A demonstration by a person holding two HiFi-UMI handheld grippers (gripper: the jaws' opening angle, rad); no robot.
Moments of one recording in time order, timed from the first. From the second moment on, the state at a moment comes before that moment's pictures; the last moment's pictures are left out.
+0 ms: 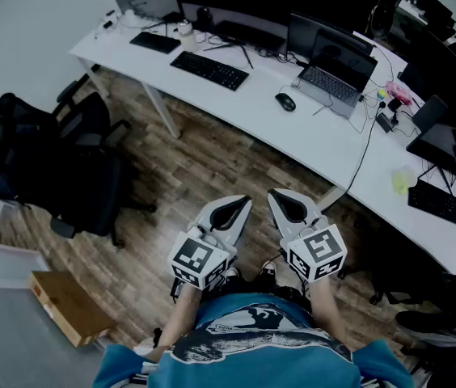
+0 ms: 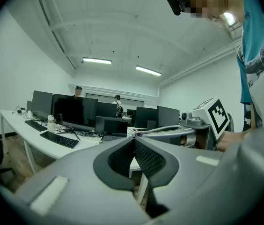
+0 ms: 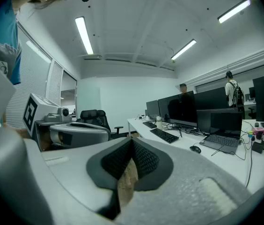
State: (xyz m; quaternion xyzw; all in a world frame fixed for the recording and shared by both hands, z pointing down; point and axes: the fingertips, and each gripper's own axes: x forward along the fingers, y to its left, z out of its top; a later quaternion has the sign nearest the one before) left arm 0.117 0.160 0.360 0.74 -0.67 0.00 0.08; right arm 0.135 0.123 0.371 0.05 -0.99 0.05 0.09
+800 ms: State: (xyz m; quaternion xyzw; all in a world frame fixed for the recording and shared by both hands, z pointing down) left arm 0.143 0.117 0.366 0.73 -0.68 0.01 0.08; right arm 0.158 0.077 0.376 0.04 -0.99 0.09 0.07
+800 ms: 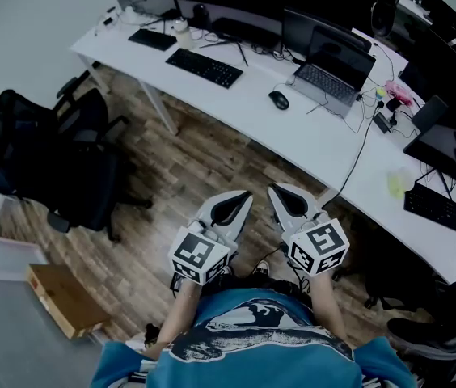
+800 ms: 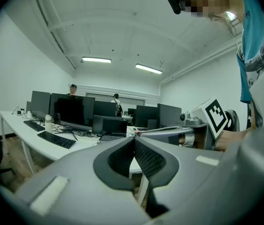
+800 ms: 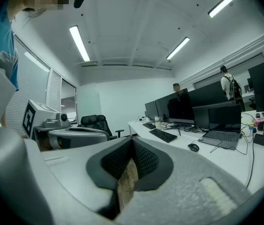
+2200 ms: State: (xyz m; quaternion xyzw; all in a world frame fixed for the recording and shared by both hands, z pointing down) left arm -0.052 0.087 0.382 0.72 -0.68 0.02 0.09; right arm -0.029 0.029 0.408 0.05 -0.99 0.13 0.09
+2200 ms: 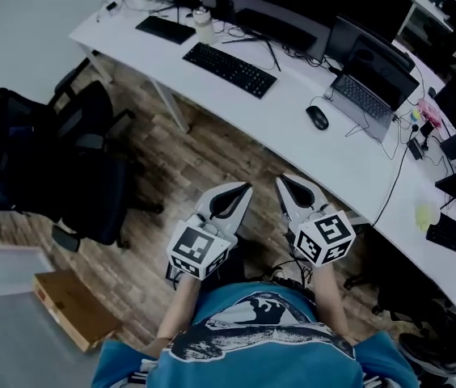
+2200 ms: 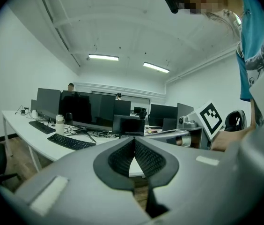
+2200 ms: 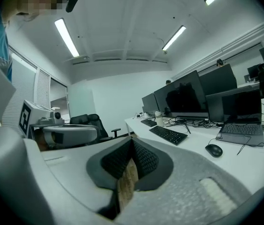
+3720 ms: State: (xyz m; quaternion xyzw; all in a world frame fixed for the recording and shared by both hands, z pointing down) left arm -0.175 0.015 0.429 0.80 -0.59 0.00 0.15; right arm -0.120 -0.039 0.450 0.19 -0.96 0.16 0.14
